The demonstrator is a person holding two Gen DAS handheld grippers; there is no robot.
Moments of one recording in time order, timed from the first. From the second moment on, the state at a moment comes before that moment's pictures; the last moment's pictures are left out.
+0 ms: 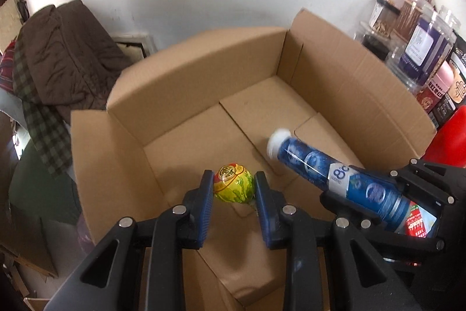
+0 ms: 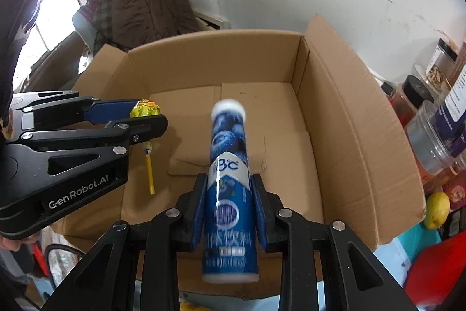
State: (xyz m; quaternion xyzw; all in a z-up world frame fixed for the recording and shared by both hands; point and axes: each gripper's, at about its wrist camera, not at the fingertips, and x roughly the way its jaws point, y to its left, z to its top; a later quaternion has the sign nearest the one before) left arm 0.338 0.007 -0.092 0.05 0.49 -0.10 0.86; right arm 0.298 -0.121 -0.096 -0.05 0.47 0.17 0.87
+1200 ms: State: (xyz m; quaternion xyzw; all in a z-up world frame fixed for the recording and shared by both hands) left arm 0.261 0.025 0.017 0.03 0.40 -0.10 0.91; right arm 0.226 -0.128 0.009 -0.05 0.38 0.12 0.92
